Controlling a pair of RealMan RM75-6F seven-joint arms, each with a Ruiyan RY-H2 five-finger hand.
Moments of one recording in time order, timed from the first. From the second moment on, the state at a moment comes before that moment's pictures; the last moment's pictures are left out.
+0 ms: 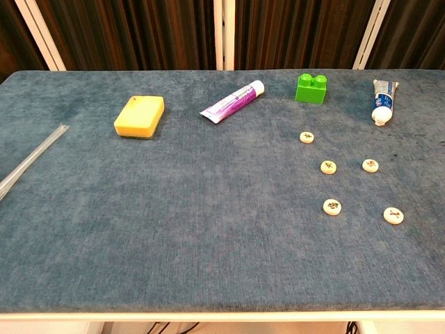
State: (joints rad) left arm -0.13 -1.15 -0.03 -1.55 1.53 1.46 0.13; right arm 0.16 -1.14 0.03 -1.54 -1.55 1.39 -0.11
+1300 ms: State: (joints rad) left arm -0.10 -1.15 0.01 -1.51 1.56 1.48 0.09; right arm 0.47 -1.43 0.03 -1.56 -1.53 0.94 -0.43
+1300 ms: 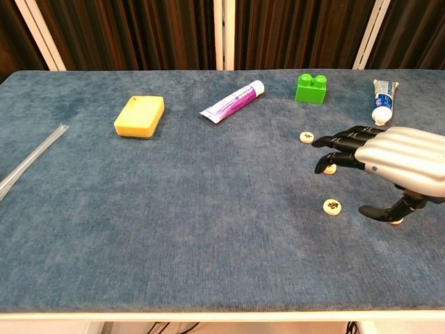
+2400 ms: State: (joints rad) left arm -0.09 -1.14 0.01 -1.53 1.54 1.47 0.06; right arm 0.52 -1.54 0.00 -1.45 -1.47 0.95 -0.44
